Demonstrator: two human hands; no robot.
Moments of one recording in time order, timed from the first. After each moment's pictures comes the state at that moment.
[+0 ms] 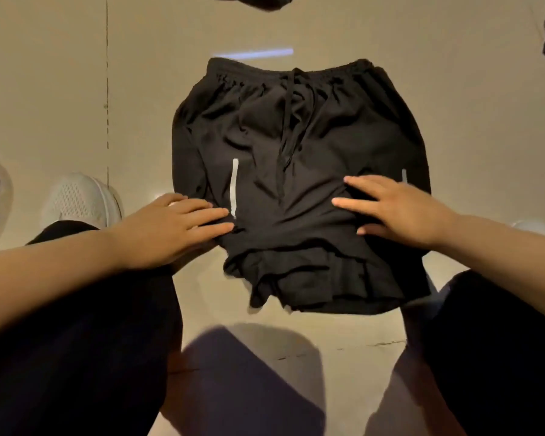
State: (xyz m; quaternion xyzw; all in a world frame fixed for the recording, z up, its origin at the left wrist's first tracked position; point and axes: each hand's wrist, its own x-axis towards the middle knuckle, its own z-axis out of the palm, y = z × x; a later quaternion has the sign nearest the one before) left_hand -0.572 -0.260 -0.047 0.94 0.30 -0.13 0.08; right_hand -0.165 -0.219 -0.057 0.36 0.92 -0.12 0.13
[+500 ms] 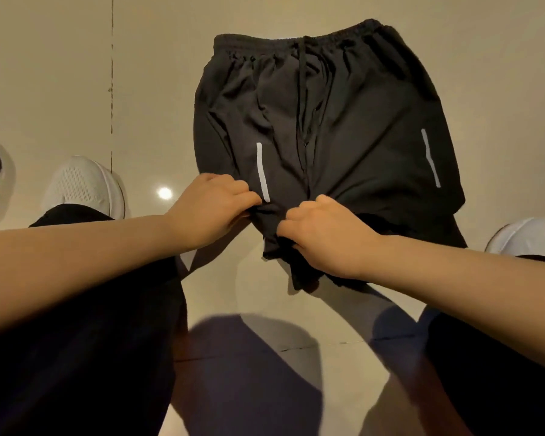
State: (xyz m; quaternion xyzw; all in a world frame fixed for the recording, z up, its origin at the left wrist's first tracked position) left_hand -0.511 -0.251 -0.053 0.90 0.41 0.00 0.12; right_hand -0.291 -0.265 -0.019 0.30 0.94 -0.14 0.10
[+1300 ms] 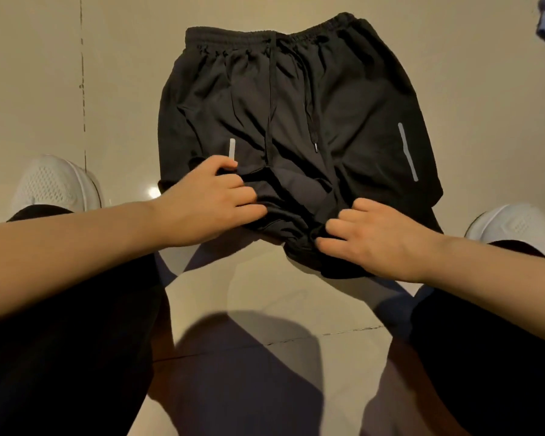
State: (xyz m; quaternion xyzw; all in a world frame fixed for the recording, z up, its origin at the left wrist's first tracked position) left_hand -0.493 -0.244 -0.034 0.97 0.23 0.02 -0.01; right_hand -0.199 -0.272 -0.016 0.19 0.97 -0.04 0.11
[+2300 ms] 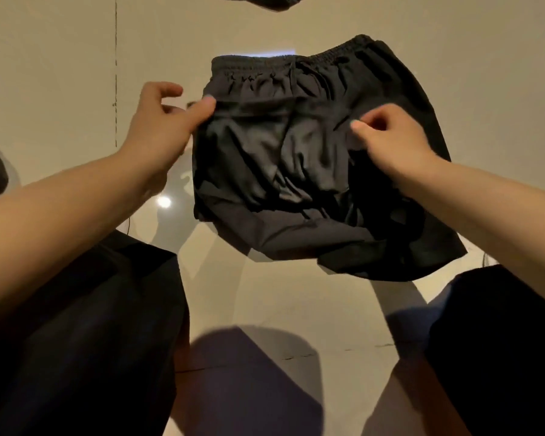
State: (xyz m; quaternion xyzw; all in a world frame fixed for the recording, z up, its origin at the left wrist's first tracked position) left_hand -0.525 -0.190 0.017 0.39 0.72 0.35 0.45; right_hand -0.242 -0.167 -0.010 0.73 0.57 -0.32 -0.18
